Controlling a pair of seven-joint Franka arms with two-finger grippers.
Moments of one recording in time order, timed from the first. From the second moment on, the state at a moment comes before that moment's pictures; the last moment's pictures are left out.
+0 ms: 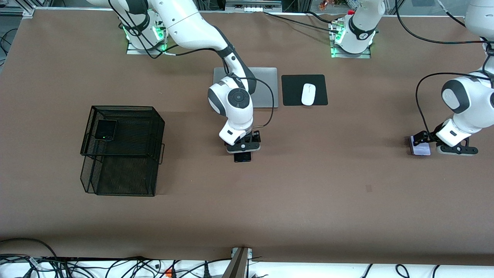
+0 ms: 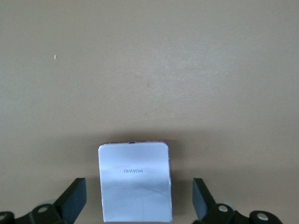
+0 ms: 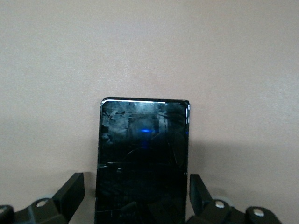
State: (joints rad) left arm 0.43 0.43 -0.04 -2.13 0.04 2.65 0.41; right arm 0.95 0.92 -0.24 -1.40 0.11 2.43 0.61
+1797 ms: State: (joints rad) left arm 0.47 0.54 -0.05 -2.14 0.04 2.81 0.27; right arm 0.93 0.55 -0.68 -1.42 0.09 1.84 0.34
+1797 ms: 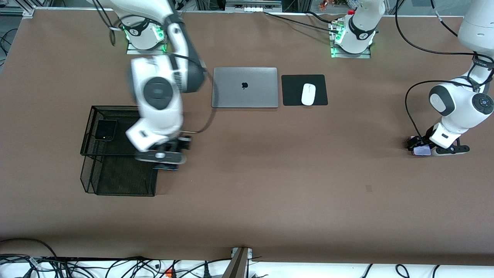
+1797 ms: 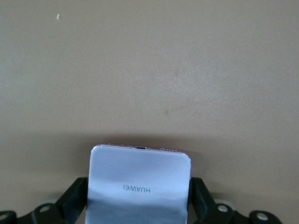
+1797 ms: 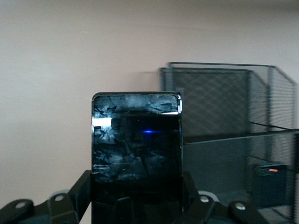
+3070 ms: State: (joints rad) left arm 0.46 0.52 -0.17 -1.95 0.04 2.44 0.08; right arm 0.92 0.16 -0.79 -2.22 0.10 2.37 0.13
